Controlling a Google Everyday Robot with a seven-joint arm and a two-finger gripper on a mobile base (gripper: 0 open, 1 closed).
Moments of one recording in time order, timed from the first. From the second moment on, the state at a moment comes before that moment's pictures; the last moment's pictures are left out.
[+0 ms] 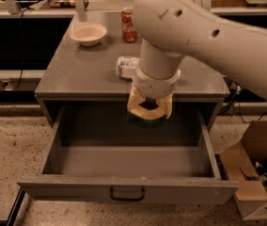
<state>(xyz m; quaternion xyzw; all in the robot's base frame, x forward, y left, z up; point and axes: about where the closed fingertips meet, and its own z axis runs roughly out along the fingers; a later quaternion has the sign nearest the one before) 0.495 -0.043 0.836 -0.99 0.08 -0.06 0.06</state>
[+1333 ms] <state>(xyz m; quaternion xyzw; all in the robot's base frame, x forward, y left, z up) 0.598 0.091 1.004 -0.98 0.00 -0.18 0.07</state>
